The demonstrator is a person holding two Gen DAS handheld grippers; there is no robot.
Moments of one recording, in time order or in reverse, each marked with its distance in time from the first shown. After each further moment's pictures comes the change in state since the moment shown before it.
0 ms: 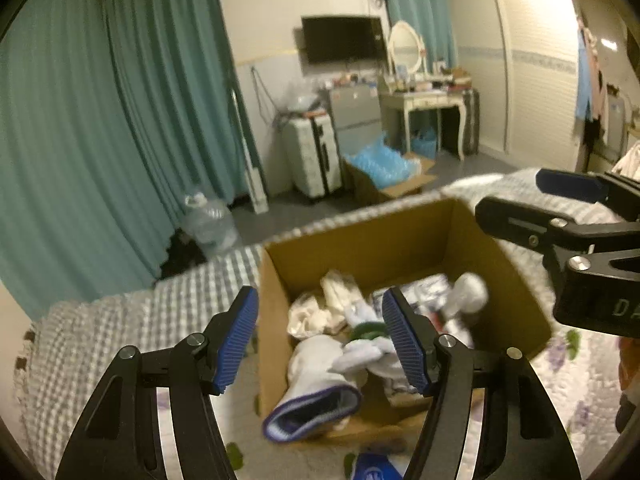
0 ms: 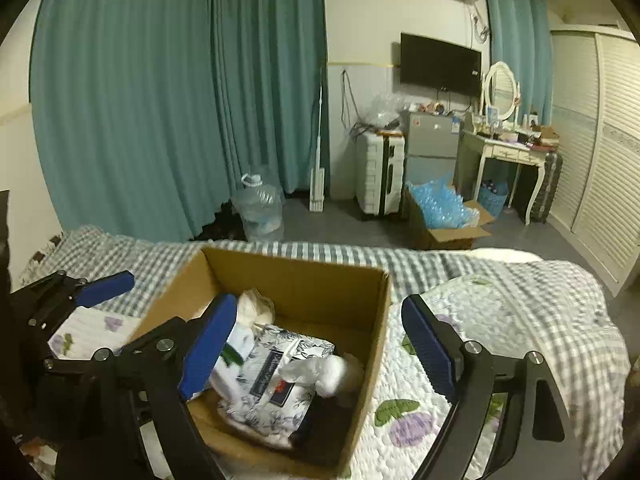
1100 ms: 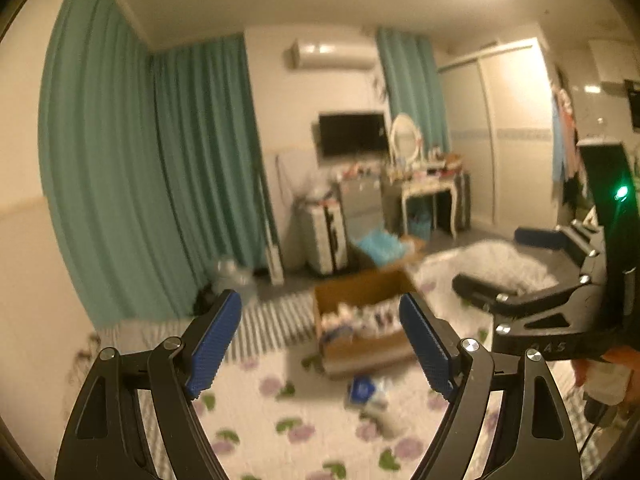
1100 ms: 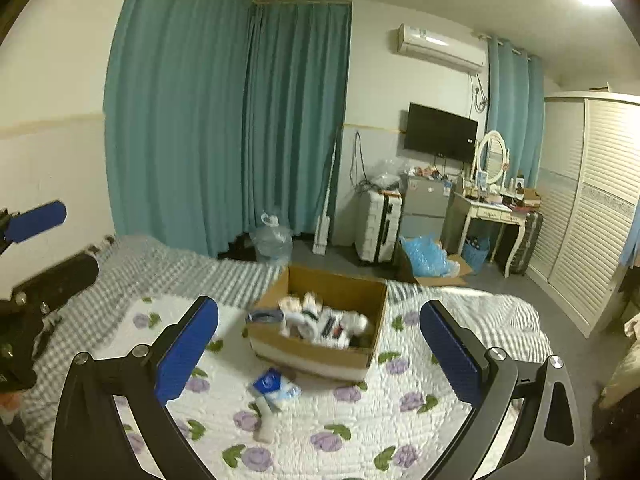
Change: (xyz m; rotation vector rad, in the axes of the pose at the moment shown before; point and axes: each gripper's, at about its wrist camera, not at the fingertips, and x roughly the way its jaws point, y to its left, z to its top) left arm -0.303 0.041 -0.050 -0.040 -0.316 0.019; right arm -0.250 0.102 -0.042 -0.117 -0.156 -0.037
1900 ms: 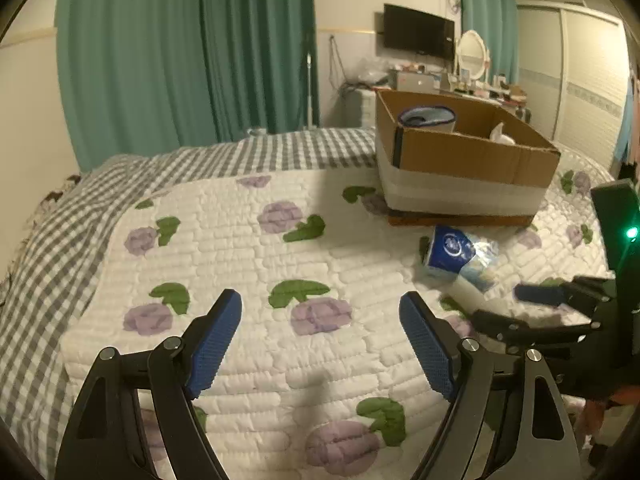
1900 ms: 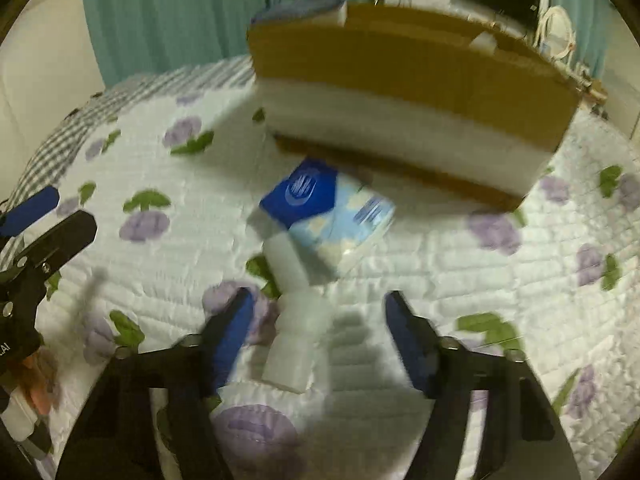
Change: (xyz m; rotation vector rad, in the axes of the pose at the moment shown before) left arm 0.155 0.024 -0.208 -0.187 0.361 0.126; right arm 0.228 0.053 -0.208 0.023 0.537 0.190
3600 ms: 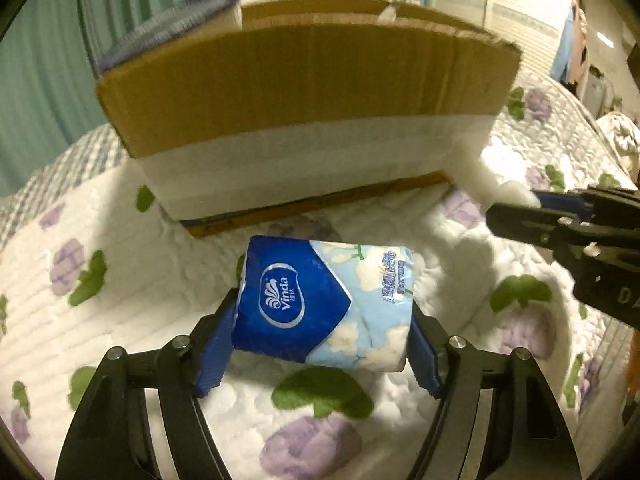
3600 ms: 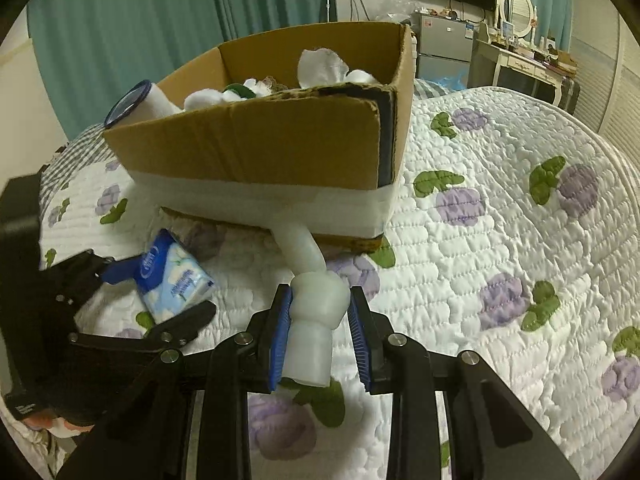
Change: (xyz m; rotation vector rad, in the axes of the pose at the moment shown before) left arm 0.103 -0.111 0.023 0.229 0.241 -0.263; right arm -0.030 -0.112 0.033 0.123 -0.052 -0.049
